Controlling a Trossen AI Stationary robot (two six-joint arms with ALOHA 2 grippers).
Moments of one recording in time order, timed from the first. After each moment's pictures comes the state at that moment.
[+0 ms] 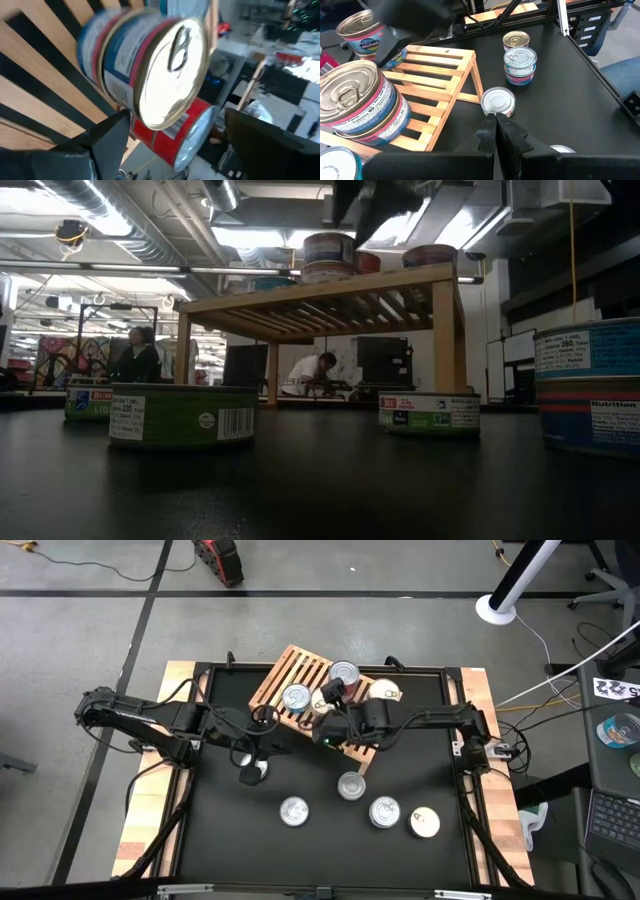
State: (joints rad) left arm -0.16 1.13 1.08 -0.49 -0.12 0.10; right arm 0.10 1.99 2.14 -1.34 0.82 -0.68
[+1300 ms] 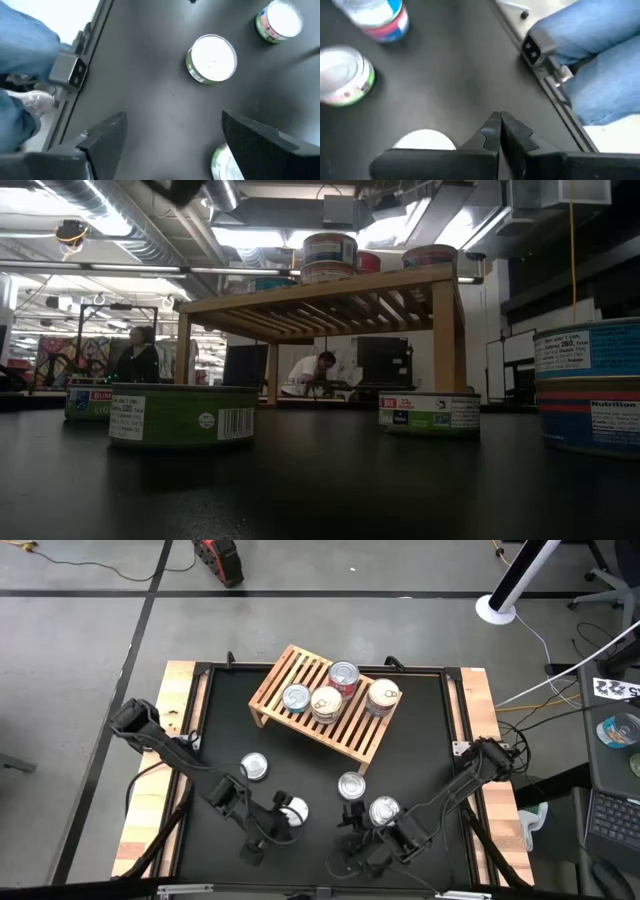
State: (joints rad) left arm -0.60 1.58 1.08 -0.30 -0.11 -0.17; right arm 0.66 1.99 1.89 -0.99 0.35 0.28
